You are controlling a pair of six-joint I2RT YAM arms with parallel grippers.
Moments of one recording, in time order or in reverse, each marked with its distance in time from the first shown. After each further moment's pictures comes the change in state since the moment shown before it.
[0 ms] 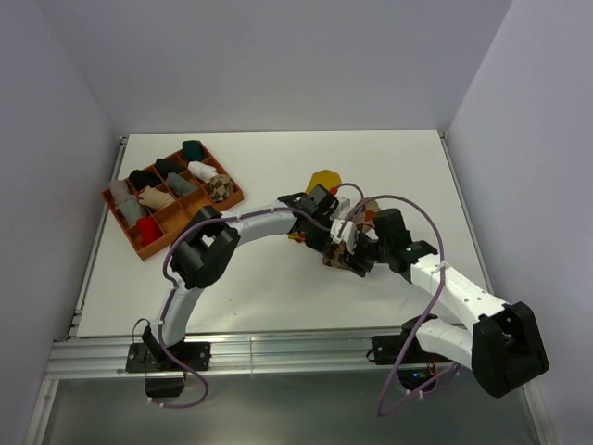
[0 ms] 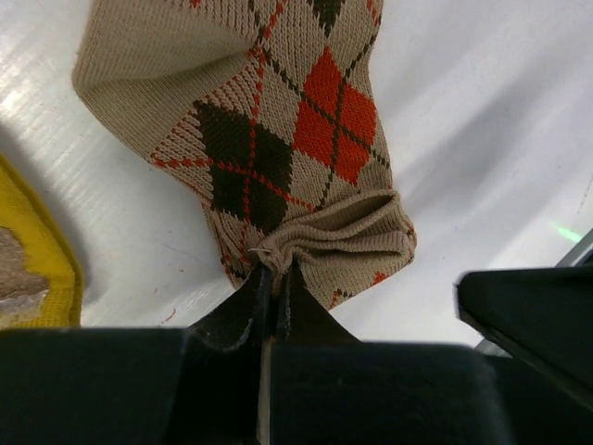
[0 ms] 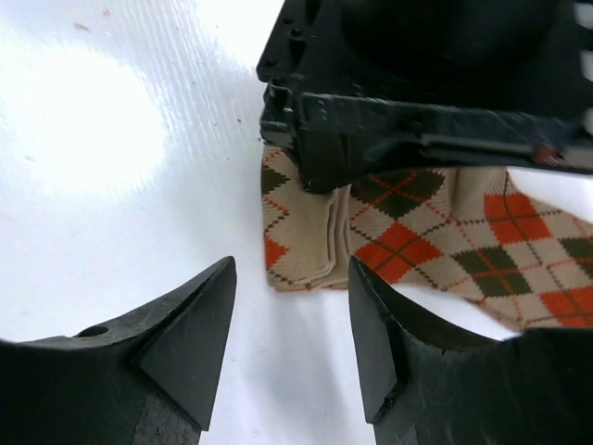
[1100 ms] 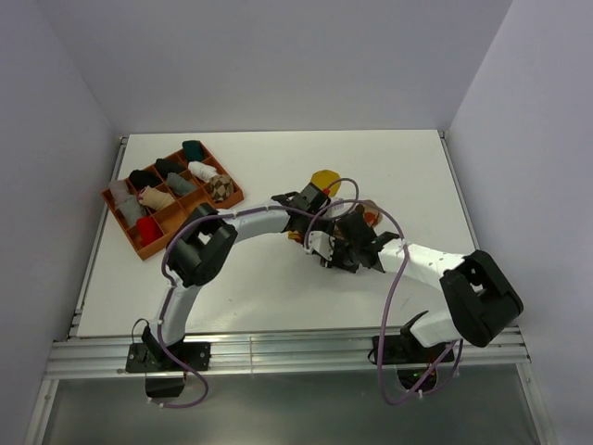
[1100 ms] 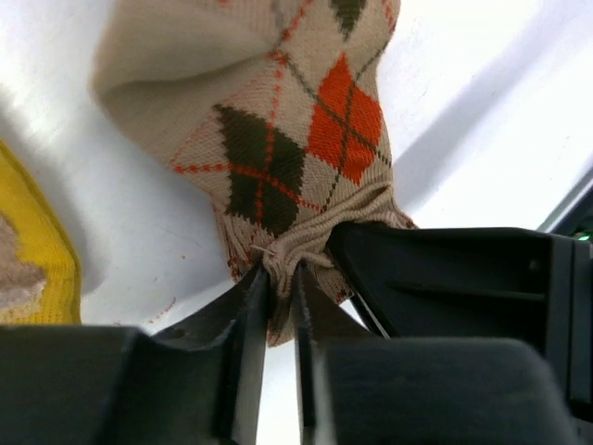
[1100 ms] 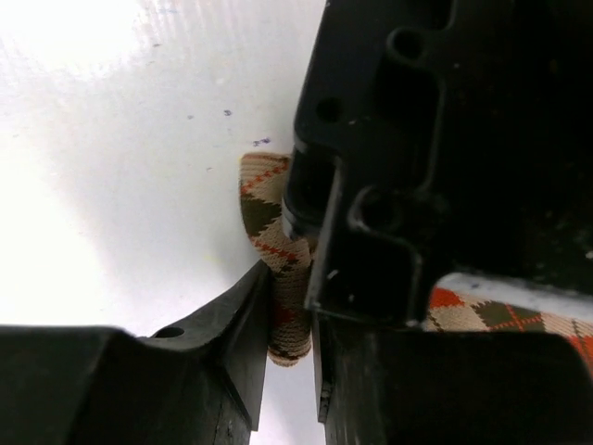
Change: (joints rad) left arm 0.037 -0.001 -0.035 0.014 0.106 -0.020; right arm 0.219 0.312 0.072 0.071 0.323 -0.029
